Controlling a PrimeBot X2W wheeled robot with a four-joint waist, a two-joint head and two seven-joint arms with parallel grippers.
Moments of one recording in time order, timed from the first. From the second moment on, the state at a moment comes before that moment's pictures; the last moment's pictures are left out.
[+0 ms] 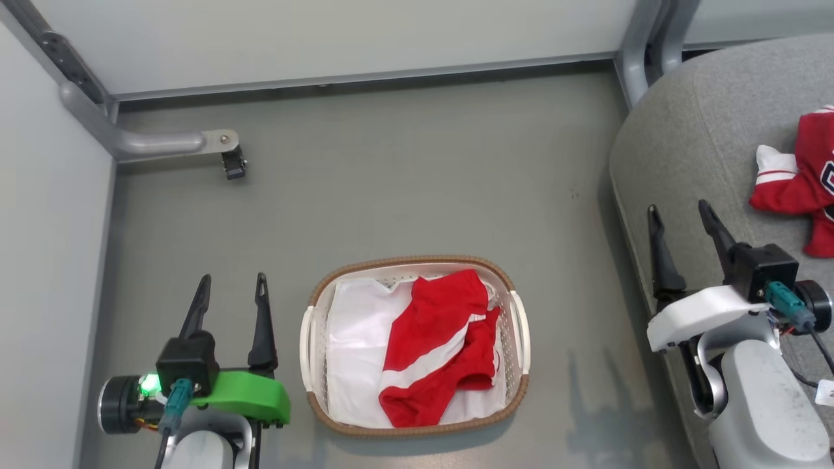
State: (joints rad) left arm -0.15 0.05 -0.12 0.30 -0.11 0.01 -0.26; right arm -0.34 -0.10 -0.04 0.39 0.12 0.13 -0.26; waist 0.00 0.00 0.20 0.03
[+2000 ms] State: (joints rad) left arm -0.61 0.05 -0.45 0.90 -0.23 -0.10 -0.26; right arm -0.64 -0.05 0.05 -0.02 0.26 0.13 -0.26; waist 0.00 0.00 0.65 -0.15
